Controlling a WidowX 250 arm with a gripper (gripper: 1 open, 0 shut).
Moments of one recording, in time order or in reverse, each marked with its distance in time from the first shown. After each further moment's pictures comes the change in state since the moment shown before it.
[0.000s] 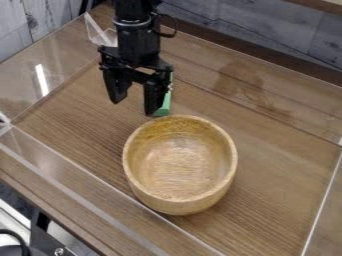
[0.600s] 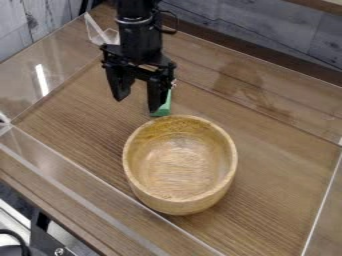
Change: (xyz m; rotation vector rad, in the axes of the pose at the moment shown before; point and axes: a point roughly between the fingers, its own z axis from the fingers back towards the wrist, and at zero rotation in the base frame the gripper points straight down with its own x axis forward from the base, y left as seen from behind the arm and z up) arm 0.006 -0.001 0.004 -0.006 -0.031 0.020
